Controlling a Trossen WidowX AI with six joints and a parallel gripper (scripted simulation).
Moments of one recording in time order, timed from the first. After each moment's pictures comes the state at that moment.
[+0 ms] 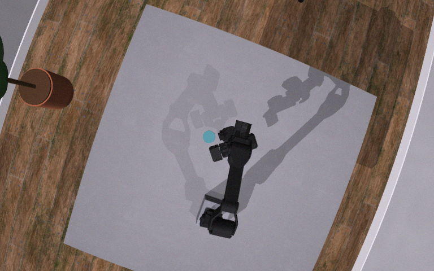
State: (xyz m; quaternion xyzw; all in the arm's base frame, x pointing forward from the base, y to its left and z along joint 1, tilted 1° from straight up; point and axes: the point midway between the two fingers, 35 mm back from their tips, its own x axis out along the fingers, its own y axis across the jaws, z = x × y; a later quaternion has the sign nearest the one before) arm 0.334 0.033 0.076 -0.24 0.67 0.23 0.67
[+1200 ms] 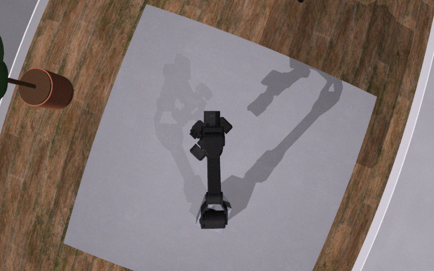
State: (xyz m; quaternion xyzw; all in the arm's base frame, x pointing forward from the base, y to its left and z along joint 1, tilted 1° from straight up) arm 0.335 0.128 0.080 -0.40 0.59 0.39 0.58
